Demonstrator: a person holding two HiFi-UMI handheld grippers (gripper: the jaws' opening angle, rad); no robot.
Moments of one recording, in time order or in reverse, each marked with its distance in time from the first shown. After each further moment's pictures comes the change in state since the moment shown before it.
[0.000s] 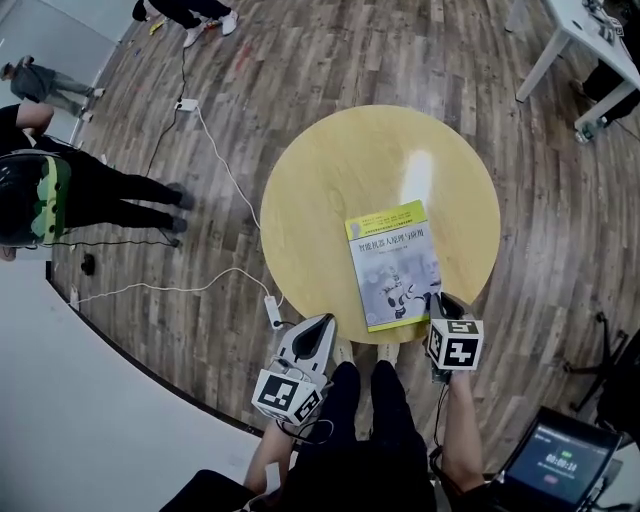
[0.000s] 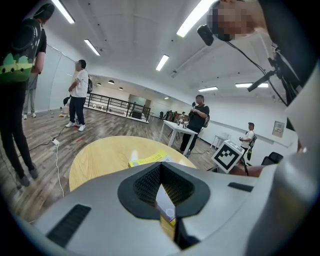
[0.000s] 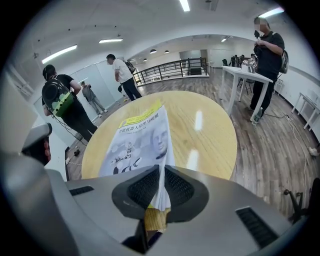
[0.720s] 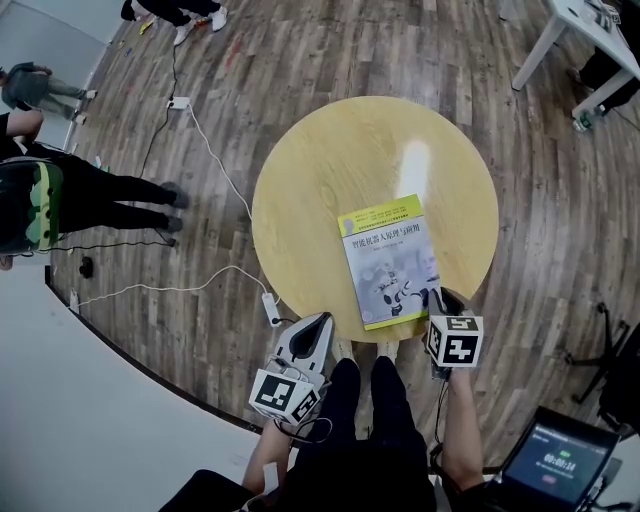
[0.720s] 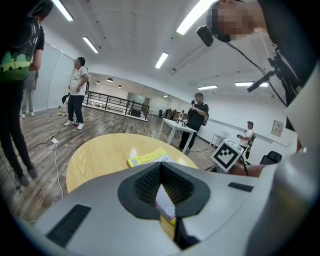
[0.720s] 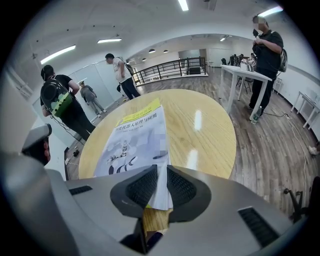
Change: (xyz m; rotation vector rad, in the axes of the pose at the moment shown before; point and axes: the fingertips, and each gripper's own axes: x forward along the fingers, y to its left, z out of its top) left arm 0.005 -0.001 -0.007 -0.001 0.025 -0.011; right arm 0.004 -0.006 -0.004 0.005 0.005 -0.005
